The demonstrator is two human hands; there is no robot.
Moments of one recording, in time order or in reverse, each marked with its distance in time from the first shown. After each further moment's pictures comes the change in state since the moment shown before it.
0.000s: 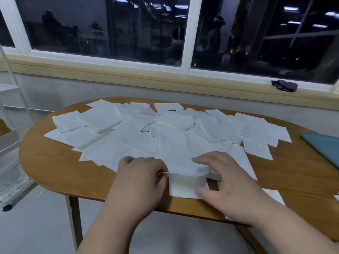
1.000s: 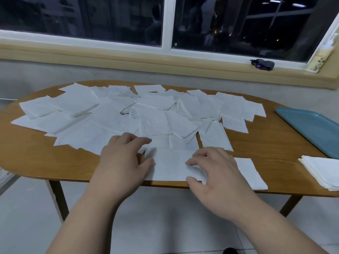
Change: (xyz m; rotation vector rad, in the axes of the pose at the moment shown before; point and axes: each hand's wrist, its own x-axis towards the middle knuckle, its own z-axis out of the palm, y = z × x) left_hand -0.006 -0.001 0.019 -0.093 -0.012 -0.032; right_hand -0.052 0.006 0.024 -0.144 0.144 0.098
